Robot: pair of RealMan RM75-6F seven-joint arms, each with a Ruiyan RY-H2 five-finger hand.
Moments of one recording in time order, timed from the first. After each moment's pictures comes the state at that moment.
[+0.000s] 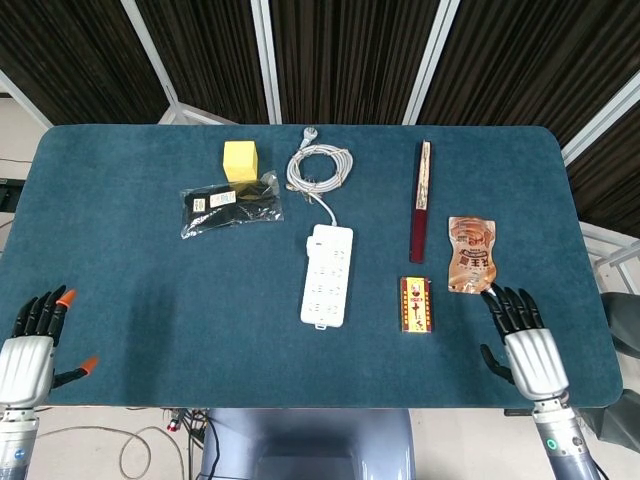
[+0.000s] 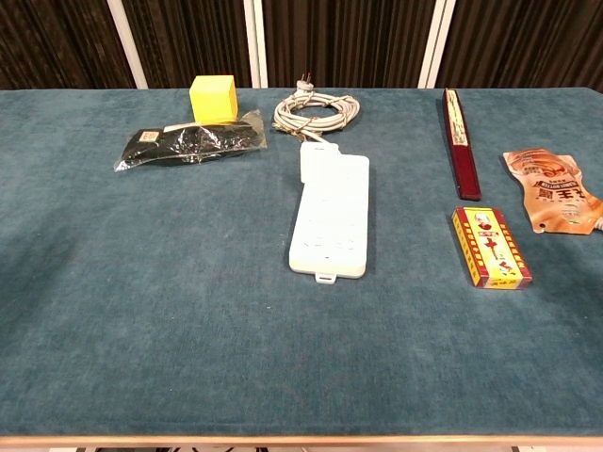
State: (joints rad) left arm -0.04 -1.32 -0.04 -1.51 1.54 1.55 0.08; right arm 0.15 -1.35 0.03 -1.48 -1.66 1.49 -0.07
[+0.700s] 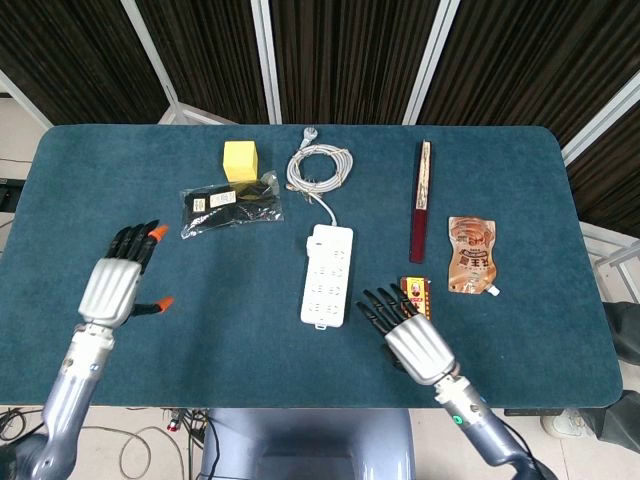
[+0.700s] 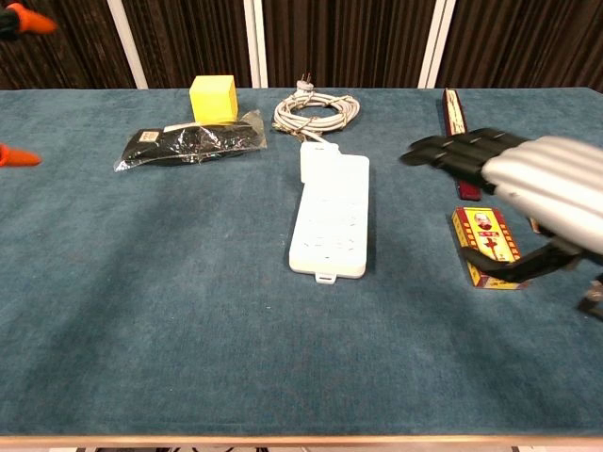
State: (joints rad) left arm -0.38 -1.33 -0.27 -1.72 1.36 1.20 0.28; right arm 0.40 -1.48 0.08 -1.67 -1.66 1.14 -0.43
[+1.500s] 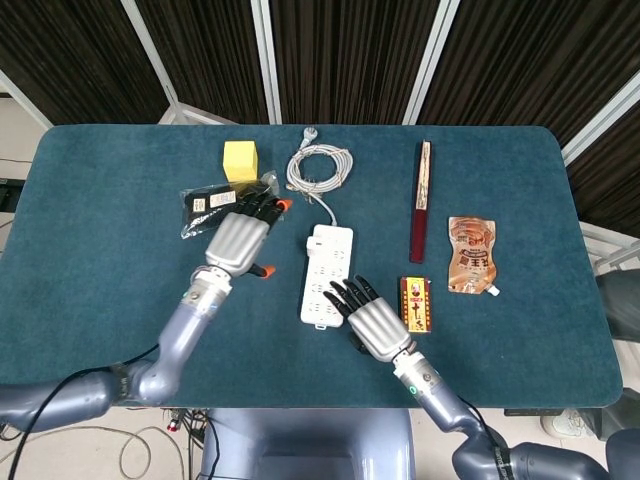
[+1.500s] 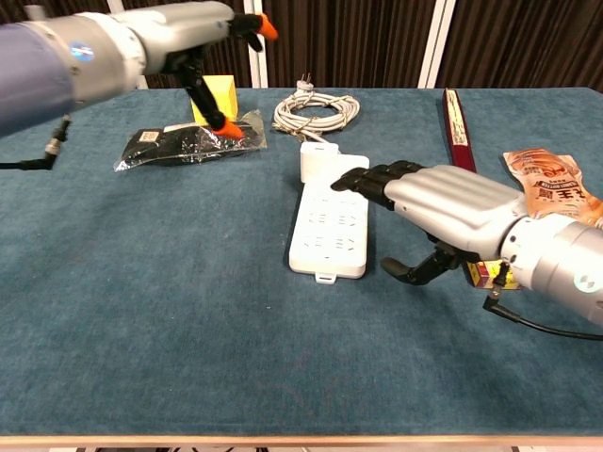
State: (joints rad) left arm -0.88 -1.59 -0.43 -1.58 0.88 0.93 0.69; right arm 0.55 -1.66 0.16 -1.52 -1.47 0.96 -0.43
